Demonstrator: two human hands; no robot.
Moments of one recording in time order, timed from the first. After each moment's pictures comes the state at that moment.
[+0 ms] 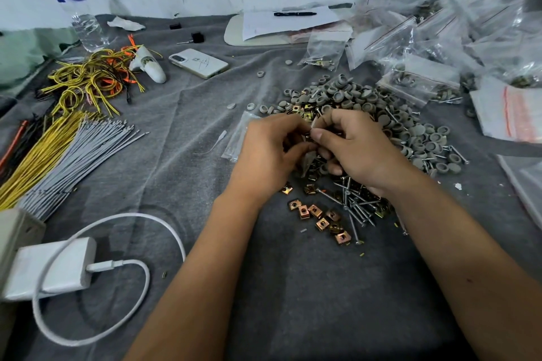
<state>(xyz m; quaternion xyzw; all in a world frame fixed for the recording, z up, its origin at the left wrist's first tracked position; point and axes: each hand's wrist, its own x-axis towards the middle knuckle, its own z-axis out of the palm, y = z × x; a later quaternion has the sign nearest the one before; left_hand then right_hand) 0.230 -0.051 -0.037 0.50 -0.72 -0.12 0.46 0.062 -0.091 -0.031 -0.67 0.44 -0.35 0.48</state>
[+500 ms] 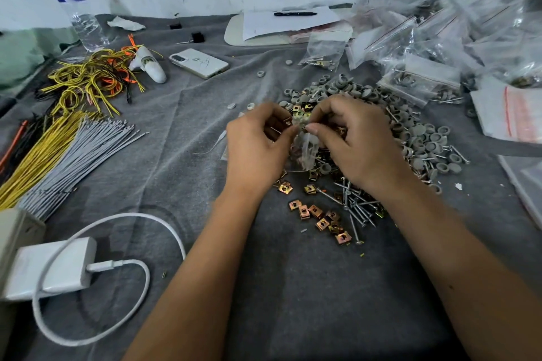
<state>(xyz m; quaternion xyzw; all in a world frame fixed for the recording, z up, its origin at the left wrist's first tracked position) 0.234 -0.054 -0.038 0.59 -0.59 -0.11 0.54 0.063 -0.078 -0.015 -0.79 0.37 -0.42 0.22</state>
